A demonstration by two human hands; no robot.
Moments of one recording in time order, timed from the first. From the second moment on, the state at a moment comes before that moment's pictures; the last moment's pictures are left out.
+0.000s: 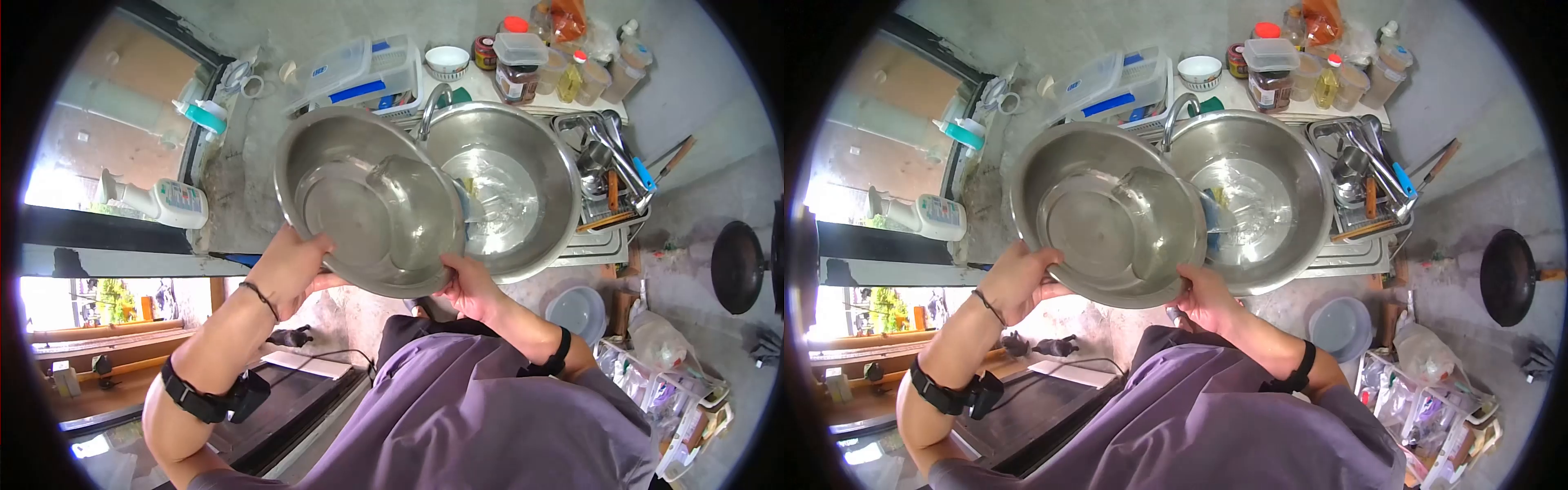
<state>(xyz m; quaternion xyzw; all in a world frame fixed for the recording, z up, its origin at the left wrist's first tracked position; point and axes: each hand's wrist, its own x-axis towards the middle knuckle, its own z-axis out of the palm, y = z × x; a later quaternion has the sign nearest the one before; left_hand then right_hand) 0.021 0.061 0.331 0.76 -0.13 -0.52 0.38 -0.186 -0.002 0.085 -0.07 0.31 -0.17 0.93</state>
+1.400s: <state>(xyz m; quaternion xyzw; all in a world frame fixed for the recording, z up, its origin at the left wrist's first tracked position) 0.080 0.159 0.324 0.80 -0.18 -0.09 0.56 -0.106 0.018 0.099 -0.14 0.17 -0.07 0.97</state>
